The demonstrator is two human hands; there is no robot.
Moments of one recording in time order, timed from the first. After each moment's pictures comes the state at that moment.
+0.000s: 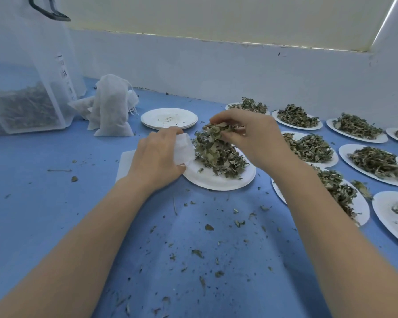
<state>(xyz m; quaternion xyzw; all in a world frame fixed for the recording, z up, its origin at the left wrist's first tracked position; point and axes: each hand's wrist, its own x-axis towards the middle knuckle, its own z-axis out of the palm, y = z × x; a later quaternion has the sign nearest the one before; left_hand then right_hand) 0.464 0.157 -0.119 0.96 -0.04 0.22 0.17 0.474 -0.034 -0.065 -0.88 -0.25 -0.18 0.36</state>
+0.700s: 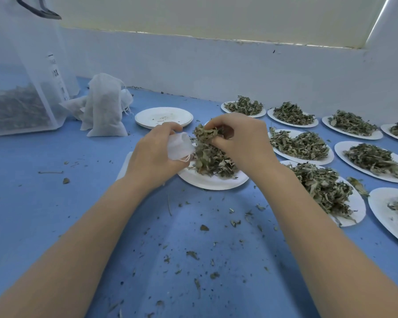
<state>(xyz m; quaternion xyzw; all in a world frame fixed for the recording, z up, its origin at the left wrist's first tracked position) 0.462 0.150 -0.118 0.91 -0.05 0.26 0.32 0.479 -0.022 -0.080 -0.89 -0.22 -0.23 0.34</state>
